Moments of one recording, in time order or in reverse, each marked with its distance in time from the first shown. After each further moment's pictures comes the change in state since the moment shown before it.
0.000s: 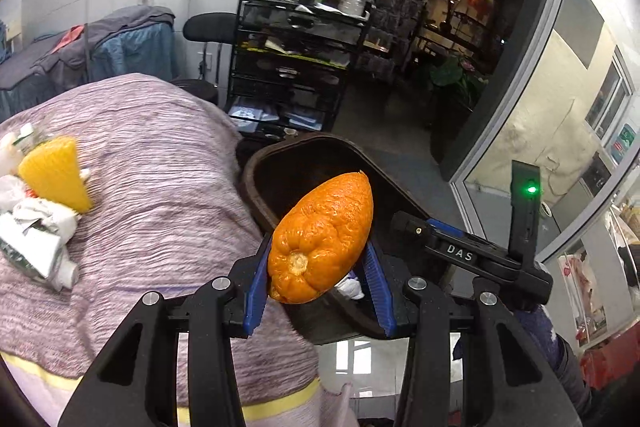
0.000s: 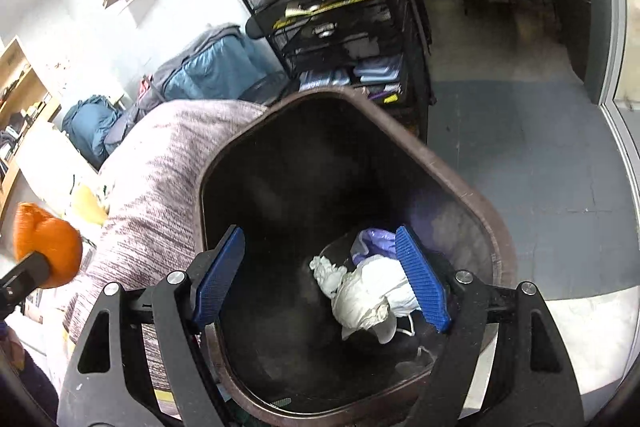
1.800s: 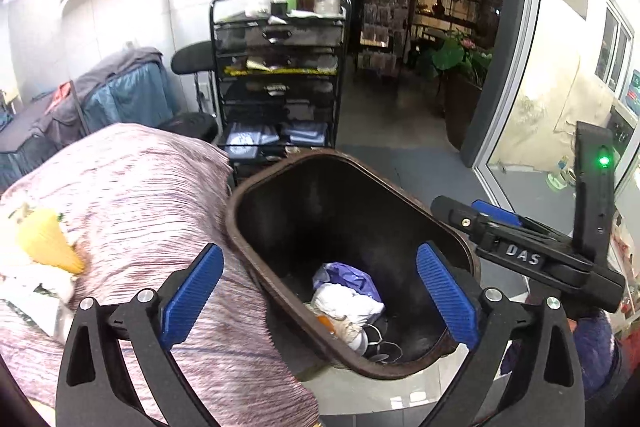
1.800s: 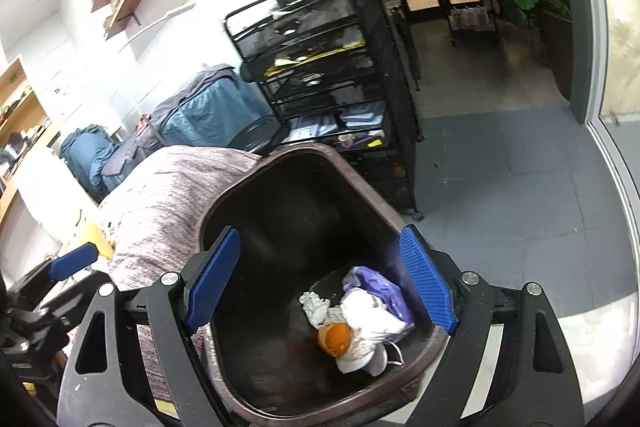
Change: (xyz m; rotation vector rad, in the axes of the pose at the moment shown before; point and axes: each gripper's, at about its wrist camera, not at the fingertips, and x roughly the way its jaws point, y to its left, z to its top) left arm 0.024 -0.042 0.009 0.166 -0.044 0.123; right arm -0.038 -0.007 0.015 -0.013 -0.125 0.008
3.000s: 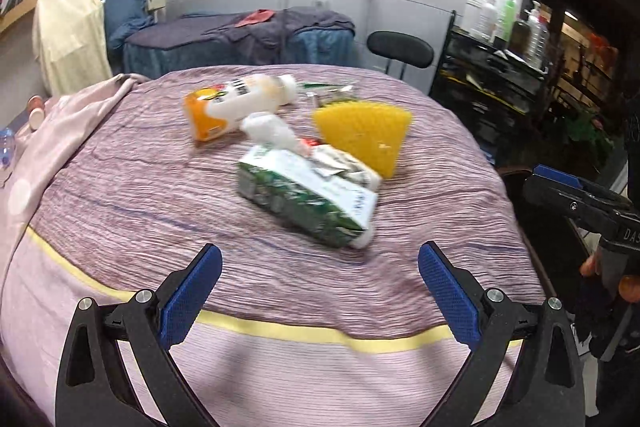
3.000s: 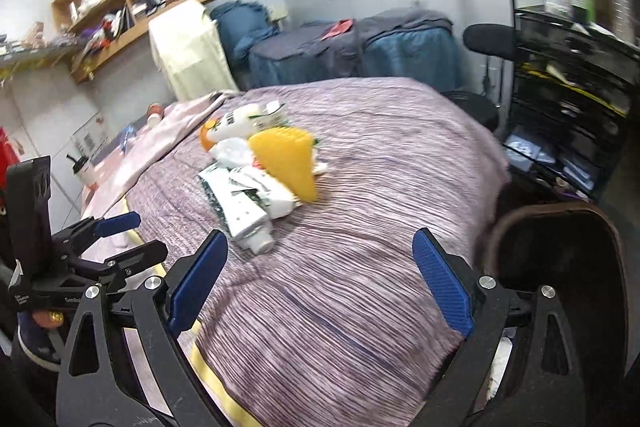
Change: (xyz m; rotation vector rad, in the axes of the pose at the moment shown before) left arm -0.112 0.222 -0.103 -0.398 0.007 0.377; right arm 0.063 0.271 -0.035 -0.546 0.261 0.450
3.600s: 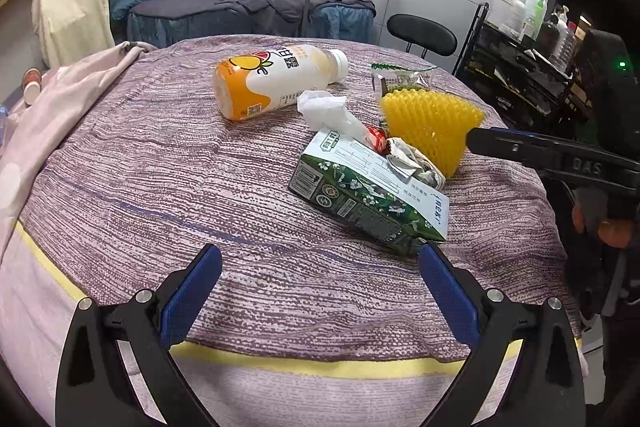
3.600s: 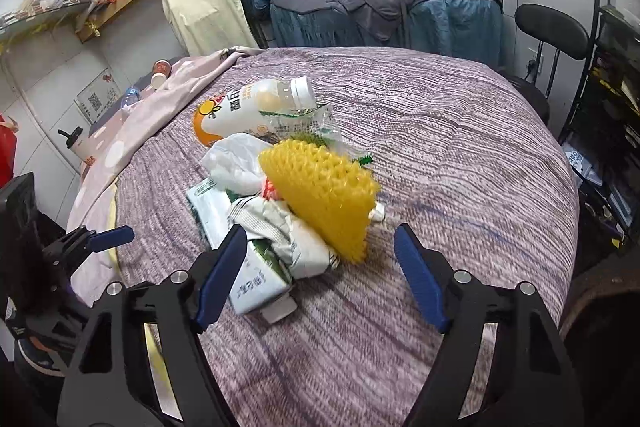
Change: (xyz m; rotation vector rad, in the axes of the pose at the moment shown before) left arm 0.036 0.054 0.012 -0.049 0.087 -0.021; right arm 0.122 0.029 0.065 -0.056 0.174 0.016
